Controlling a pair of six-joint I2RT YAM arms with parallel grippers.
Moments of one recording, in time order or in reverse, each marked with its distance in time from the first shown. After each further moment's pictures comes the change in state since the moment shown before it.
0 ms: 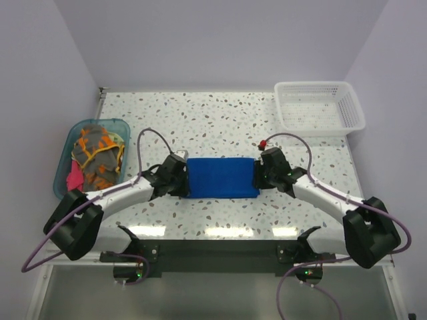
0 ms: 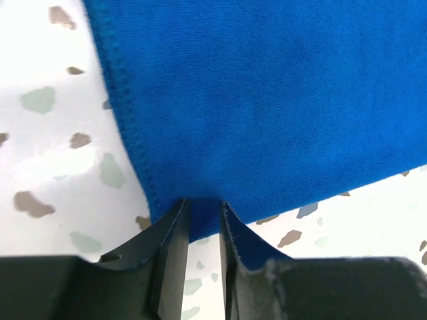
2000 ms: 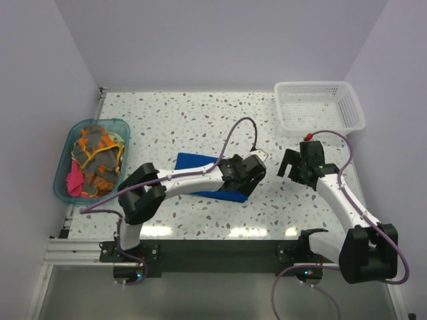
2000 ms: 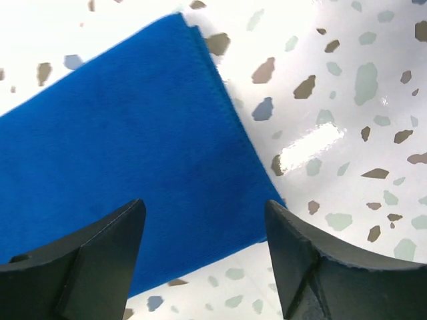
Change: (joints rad) left arm -0.459 0.556 0.803 -0.254 -0.346 0.232; right arm -0.427 -0.153 0.071 -0.261 0.069 -0.006
